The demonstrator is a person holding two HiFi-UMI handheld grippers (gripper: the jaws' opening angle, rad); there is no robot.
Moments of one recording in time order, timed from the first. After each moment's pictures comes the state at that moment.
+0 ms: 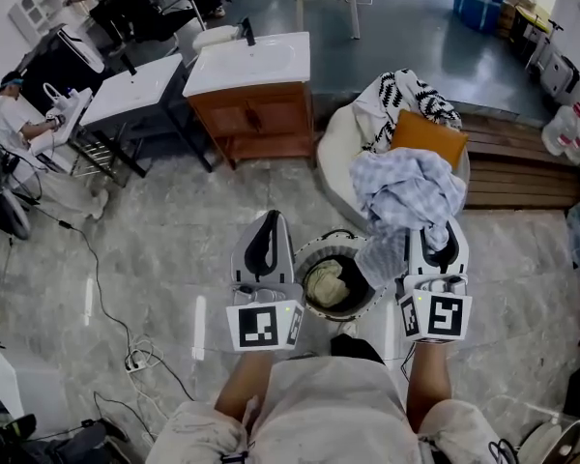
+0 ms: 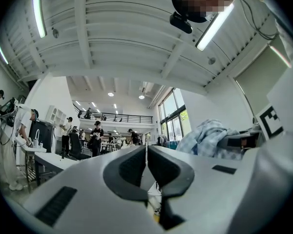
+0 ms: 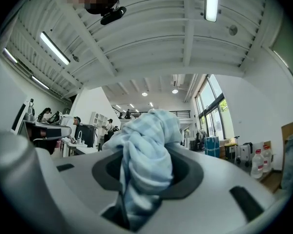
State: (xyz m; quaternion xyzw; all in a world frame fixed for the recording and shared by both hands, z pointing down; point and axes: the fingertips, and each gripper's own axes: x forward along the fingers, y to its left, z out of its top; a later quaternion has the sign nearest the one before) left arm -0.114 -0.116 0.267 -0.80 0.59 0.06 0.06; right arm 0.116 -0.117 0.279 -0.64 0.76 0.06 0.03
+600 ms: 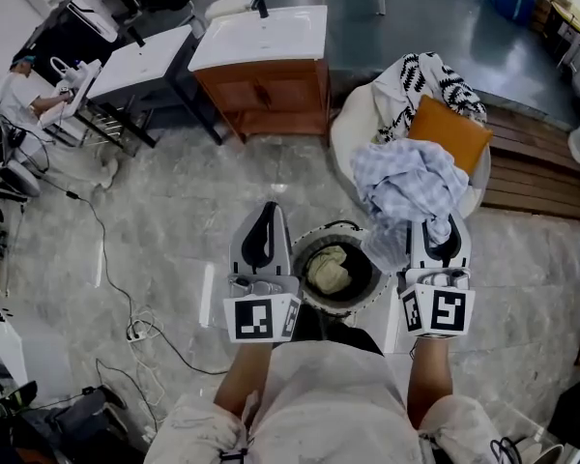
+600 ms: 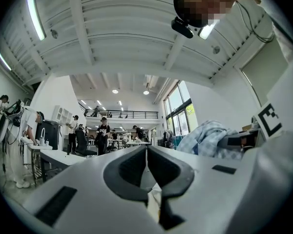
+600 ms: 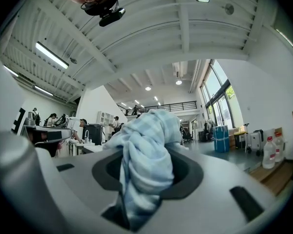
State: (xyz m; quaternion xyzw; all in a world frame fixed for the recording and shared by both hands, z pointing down) left arm -0.089 -0.178 0.306 -0.78 0.63 0.03 0.04; right arm 0.143 -0.199 0.324 -0.61 0.80 0.02 0.02
